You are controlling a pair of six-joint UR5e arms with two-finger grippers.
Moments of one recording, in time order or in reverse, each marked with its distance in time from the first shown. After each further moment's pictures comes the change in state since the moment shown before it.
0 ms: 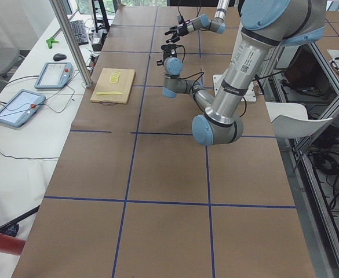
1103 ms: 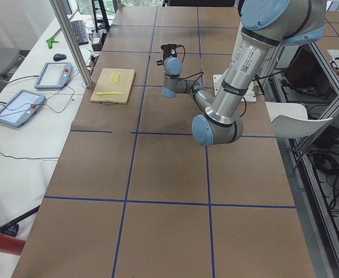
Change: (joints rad) left arm -0.001 0.000 0.000 -0.002 0.000 0.000; right arm 1.076 -0.038 0.004 -0.719 1.395 -0.895
